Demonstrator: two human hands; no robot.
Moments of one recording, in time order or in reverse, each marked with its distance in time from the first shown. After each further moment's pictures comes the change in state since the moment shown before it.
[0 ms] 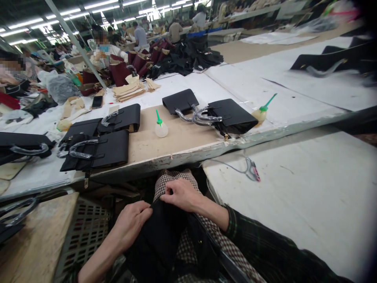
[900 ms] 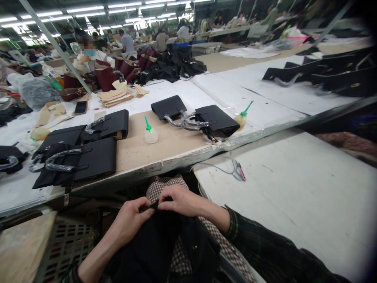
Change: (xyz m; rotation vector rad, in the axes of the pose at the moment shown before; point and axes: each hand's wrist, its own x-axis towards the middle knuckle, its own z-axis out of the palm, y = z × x) left_hand 0.044 -0.001 0.006 -0.154 -0.064 0.125; right_hand -0.005 0.022 -0.014 0.244 -0.075 -0.151
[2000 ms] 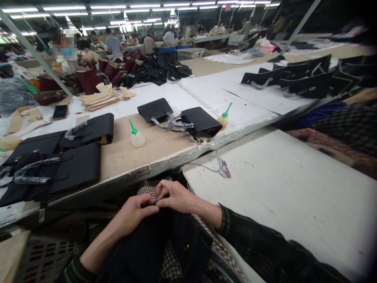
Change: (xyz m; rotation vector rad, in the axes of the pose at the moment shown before) left_hand 0.038 0.021 0.018 -0.101 -0.204 0.104; right_hand -0.019 0.018 -0.019 0.226 0.122 0.191
